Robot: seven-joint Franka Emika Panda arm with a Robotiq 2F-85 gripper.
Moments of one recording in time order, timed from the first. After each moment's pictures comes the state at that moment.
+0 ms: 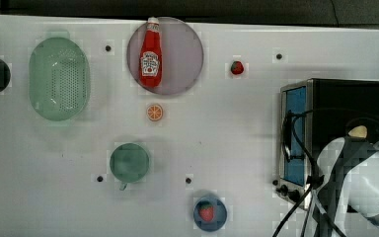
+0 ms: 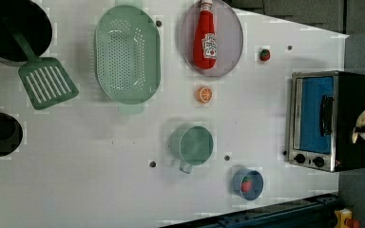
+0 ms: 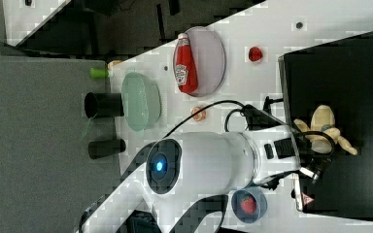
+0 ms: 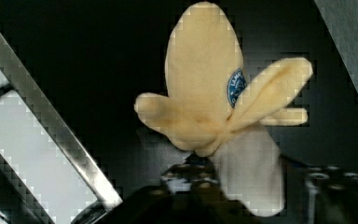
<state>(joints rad) -0.04 0.23 -0.69 -2.01 -0.05 0.63 -0.91</state>
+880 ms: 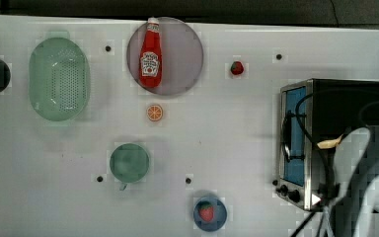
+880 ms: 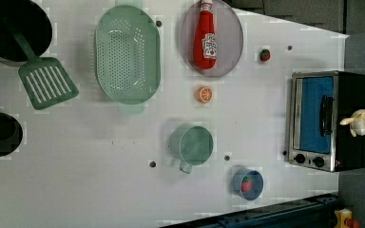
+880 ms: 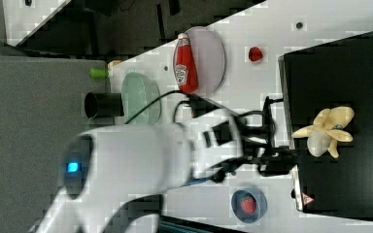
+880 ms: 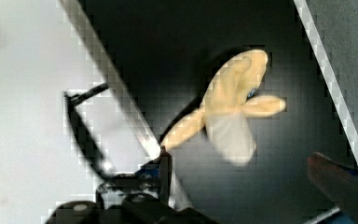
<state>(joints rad) 0.01 0.12 -0.67 -1.84 -0.06 0.38 -0.94</state>
